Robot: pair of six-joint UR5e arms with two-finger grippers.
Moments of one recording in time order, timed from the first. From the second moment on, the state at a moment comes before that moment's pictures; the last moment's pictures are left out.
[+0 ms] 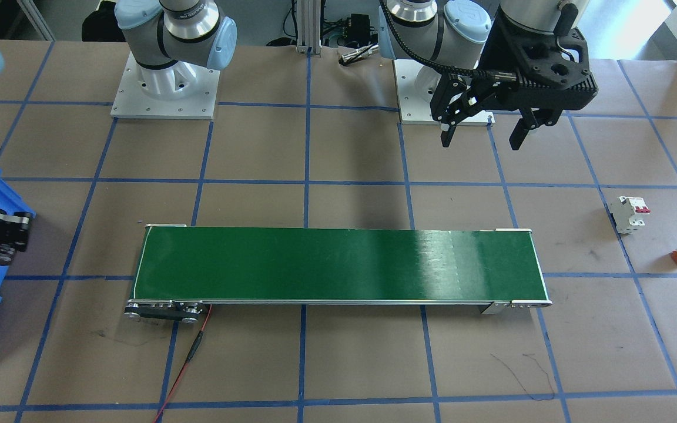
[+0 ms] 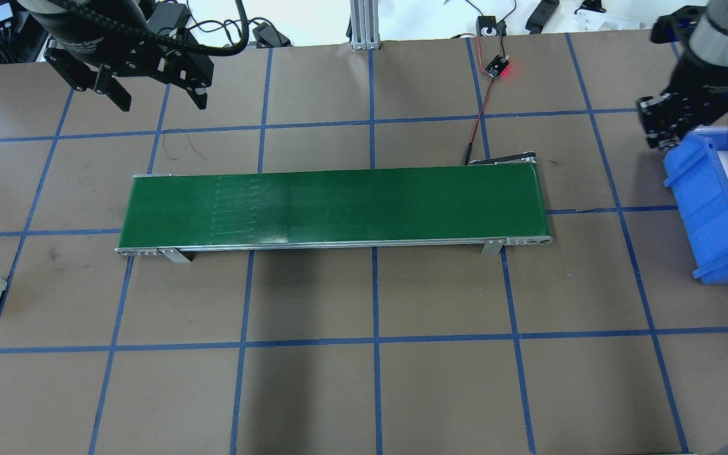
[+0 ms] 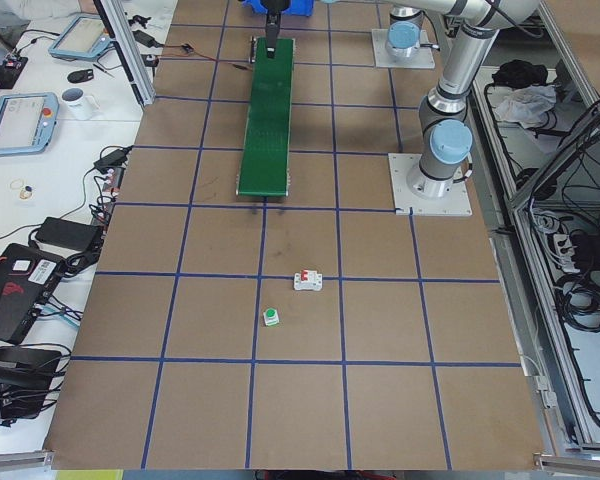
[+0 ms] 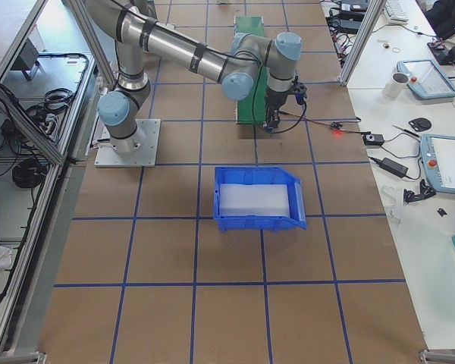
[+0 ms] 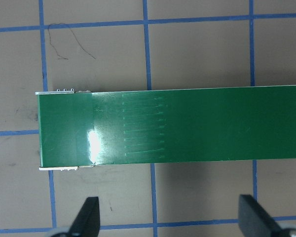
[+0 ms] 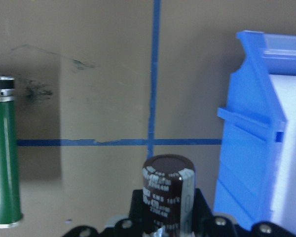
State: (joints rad) left arm -1.60 -1.59 -1.42 -1.59 1.58 0.00; right arm 1.23 -1.34 1.60 -1.83 -1.69 -0.37
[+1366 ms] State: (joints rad) left arm -1.60 -1.59 -1.42 -1.59 1.58 0.00; right arm 0.89 -1.17 1.60 -2.03 -1.64 -0.51
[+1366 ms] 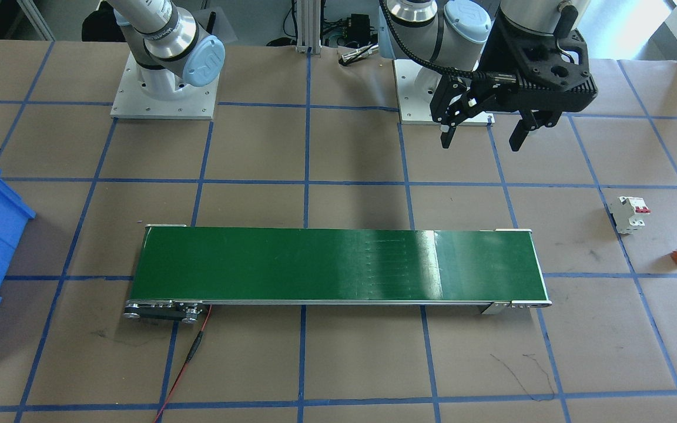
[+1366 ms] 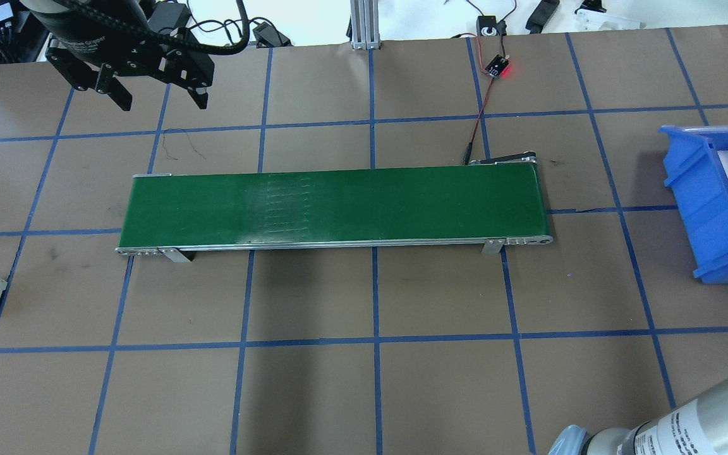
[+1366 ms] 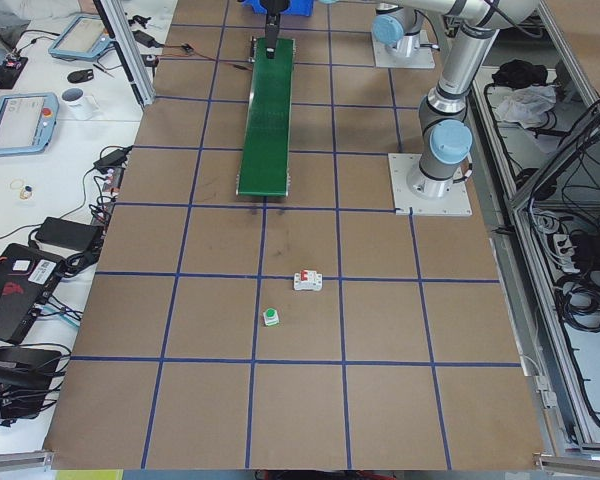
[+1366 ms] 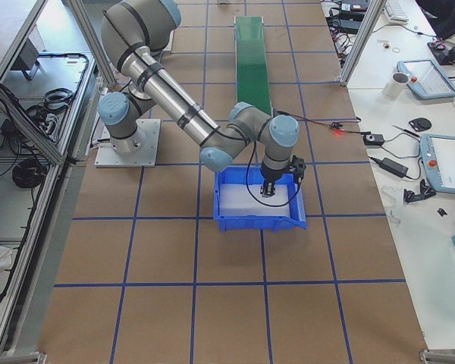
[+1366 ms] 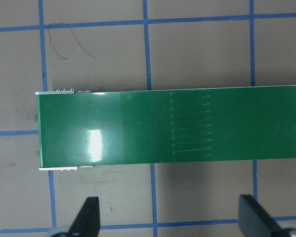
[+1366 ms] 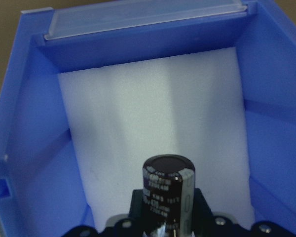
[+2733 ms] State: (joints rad) left arm -1.60 -1.59 -1.42 -1.59 1.57 0.00; right arm 0.89 -1.13 1.62 -2.03 -1.70 -0.80
